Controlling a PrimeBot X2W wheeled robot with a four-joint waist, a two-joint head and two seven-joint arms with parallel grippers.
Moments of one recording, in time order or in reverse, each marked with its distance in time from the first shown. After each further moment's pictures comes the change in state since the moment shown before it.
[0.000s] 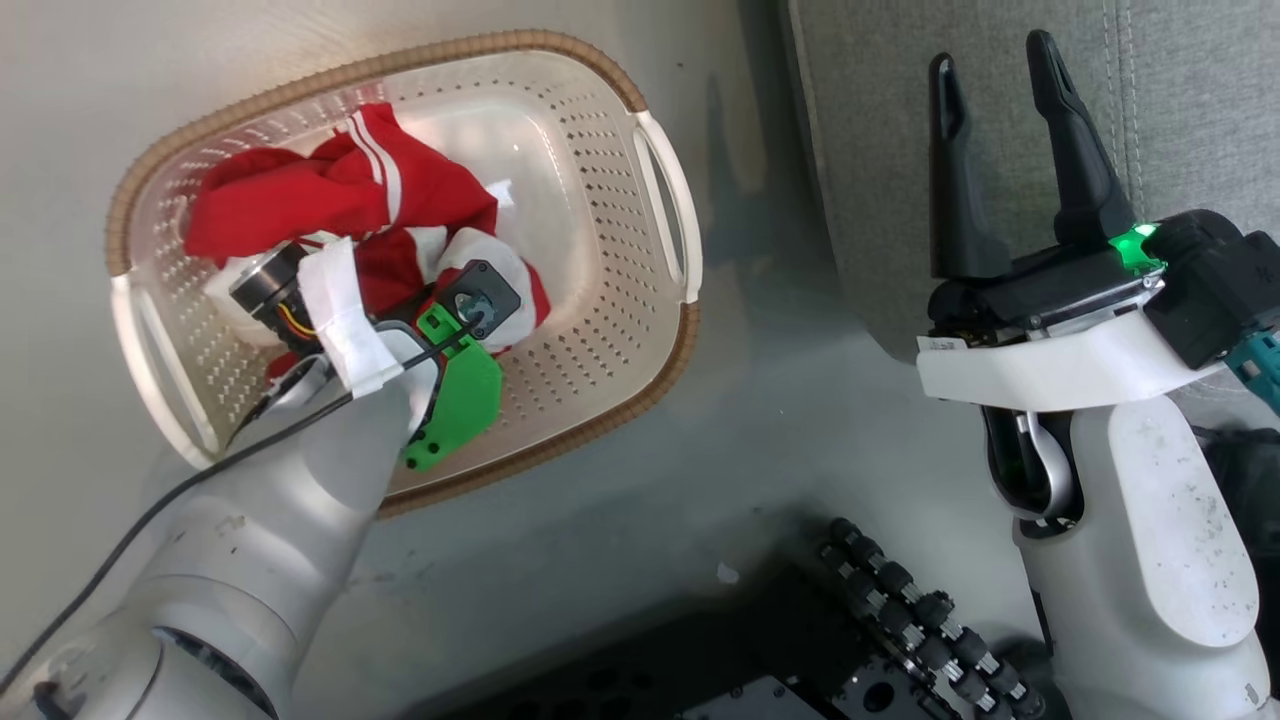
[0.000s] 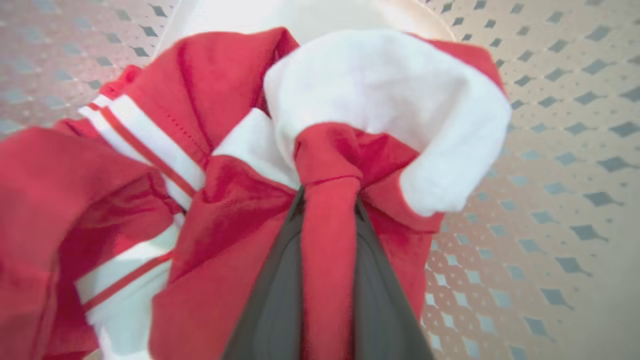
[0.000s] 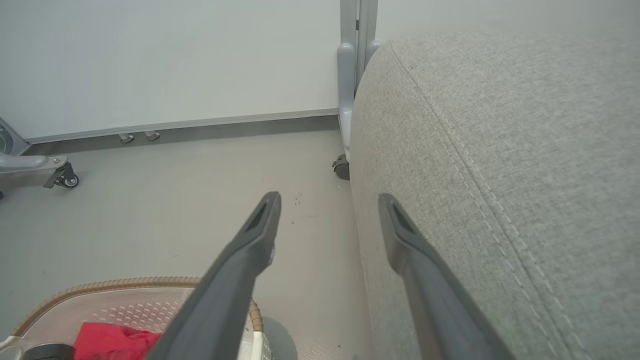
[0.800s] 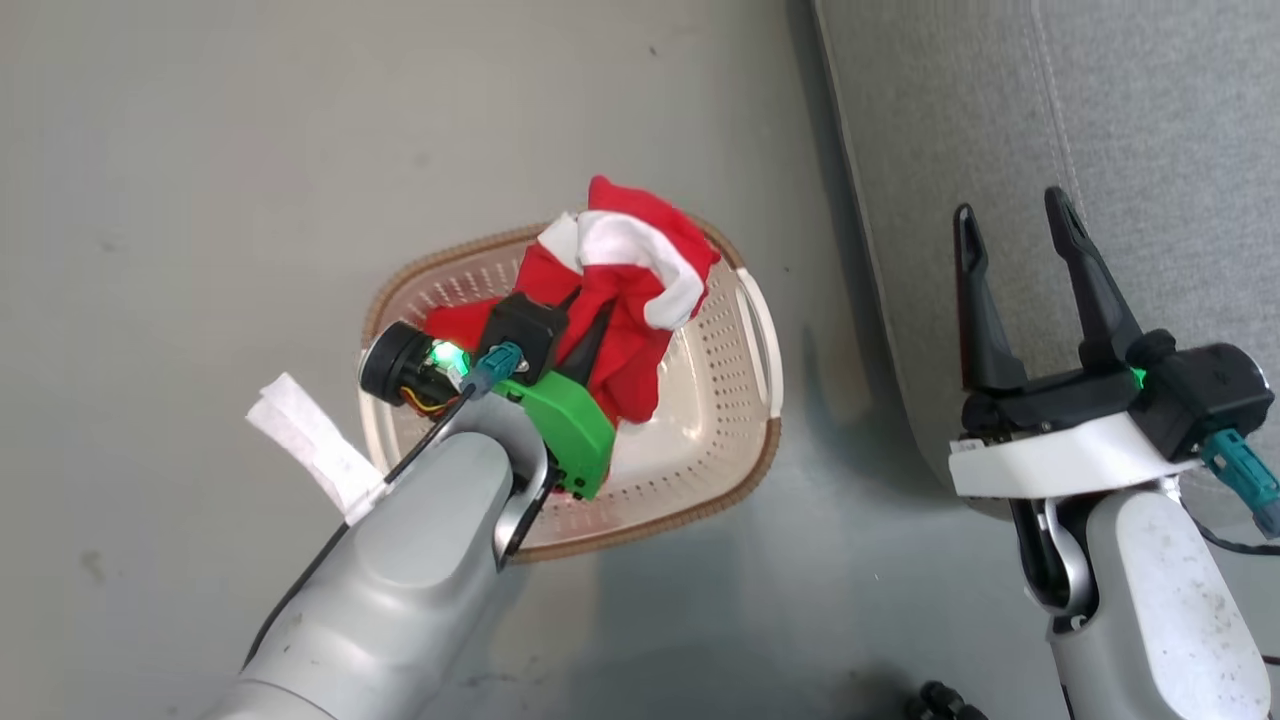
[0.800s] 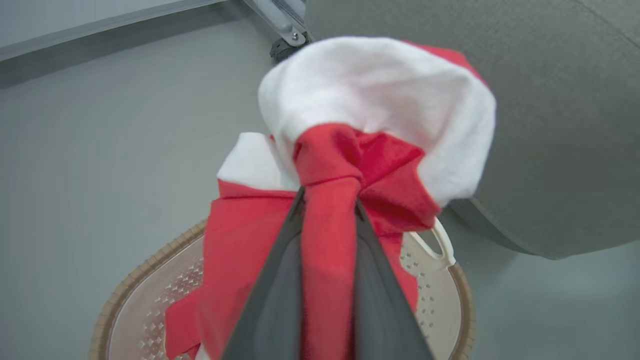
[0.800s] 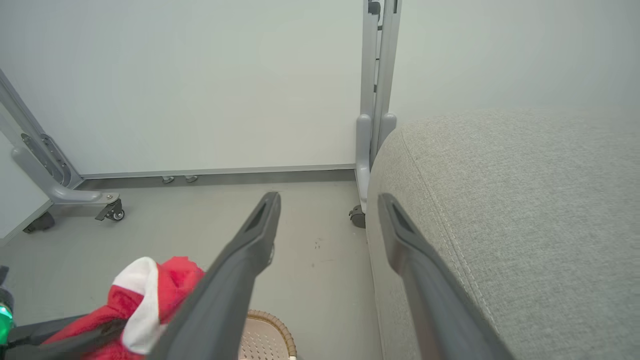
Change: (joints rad) left arm 0.245 -0.050 0.185 -0.394 -0.330 0.052 -0.264; right arm 0.182 -0.015 -0.071 0.038 -0.099 0.000 0.000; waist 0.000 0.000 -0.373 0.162
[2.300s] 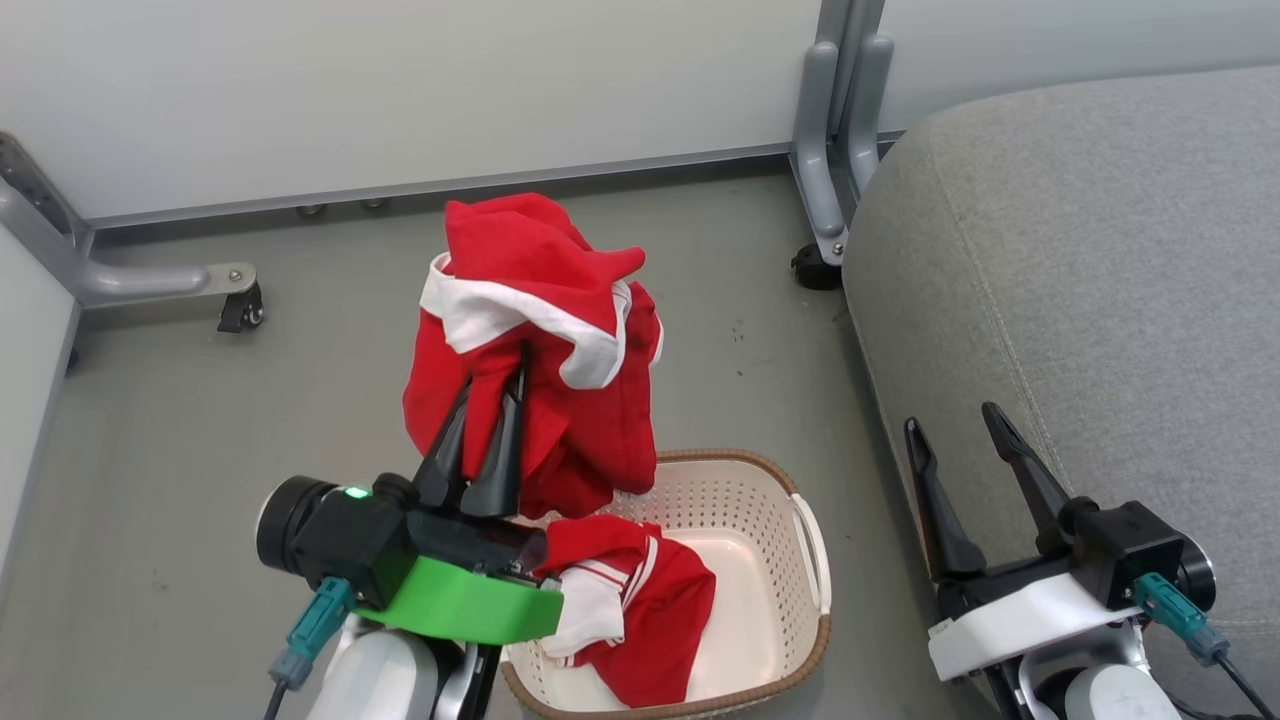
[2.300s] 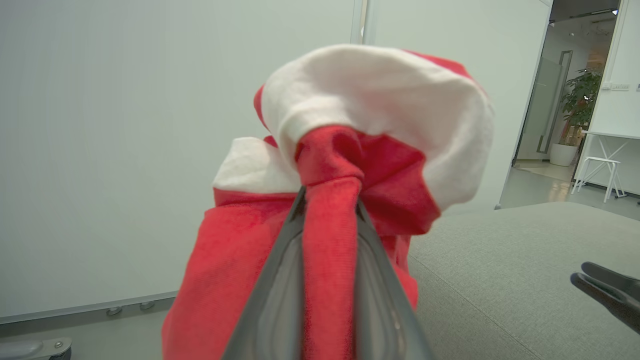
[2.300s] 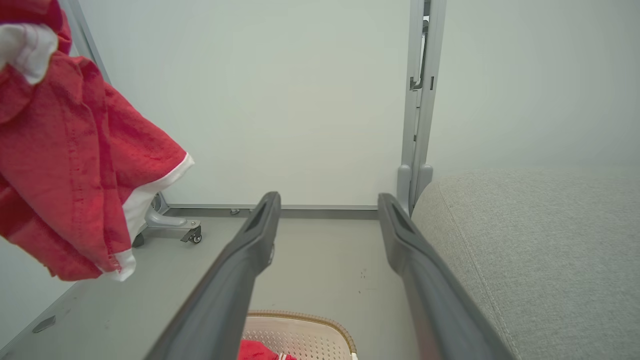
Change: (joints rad) left arm 0.614 0.020 0.442 -0.889 0.198 0.009 -0.004; right arm 0.296 0.011 0.040 -0.042 -0.010 0.000 0.105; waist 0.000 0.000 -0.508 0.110
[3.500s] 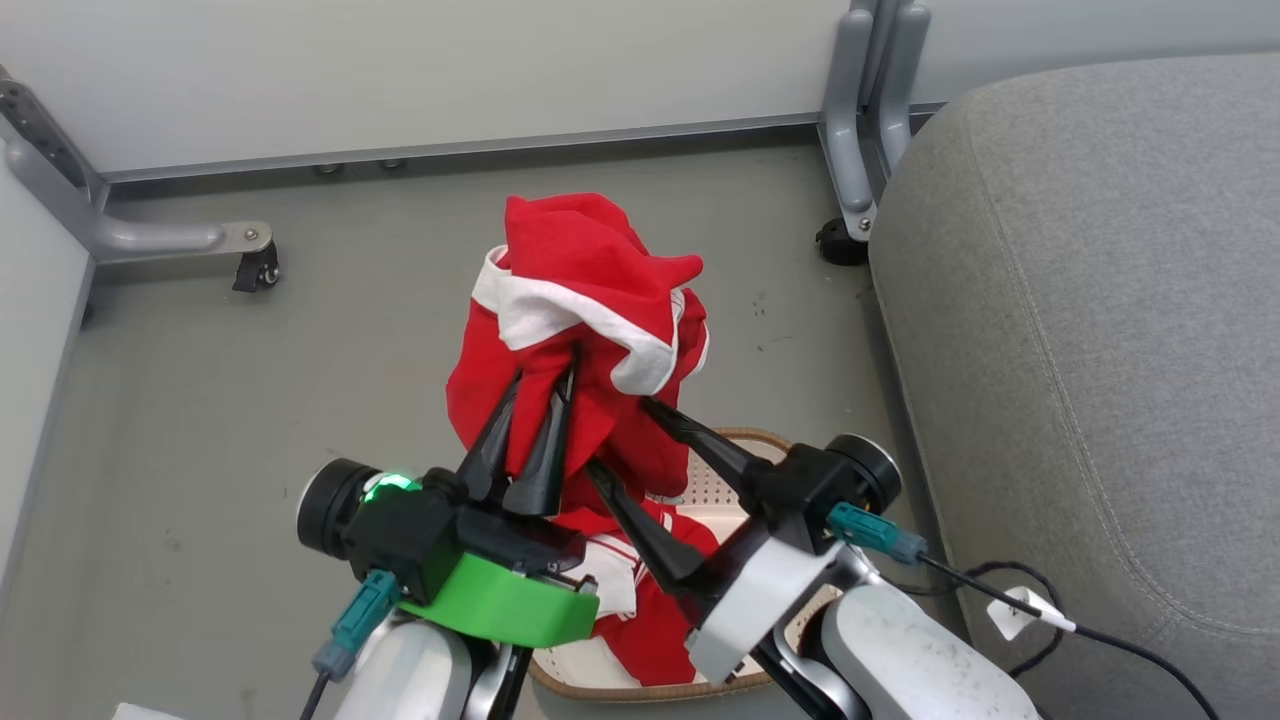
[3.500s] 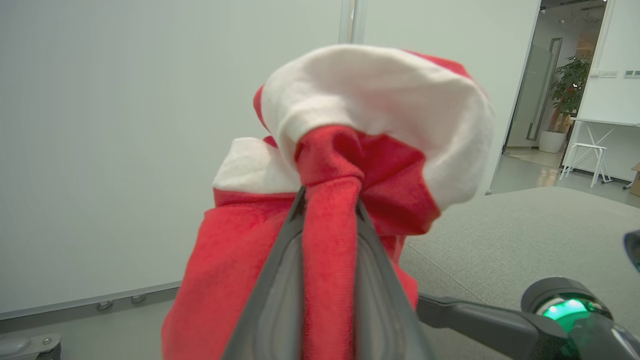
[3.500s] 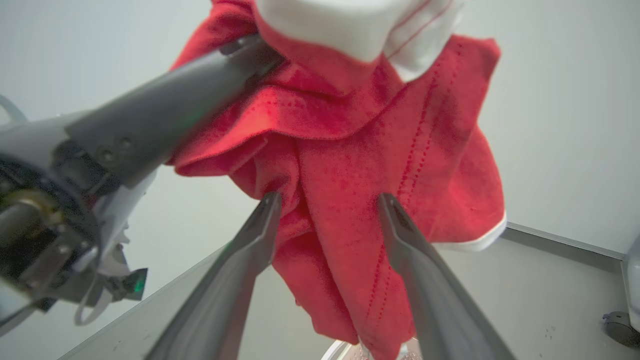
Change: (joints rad) left arm -0.023 -0.020 -0.041 0.018 0.033 -0.030 0.000; right arm -0.366 -0.024 0.562 0.242 0.200 0.000 -0.003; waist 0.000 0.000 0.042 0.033
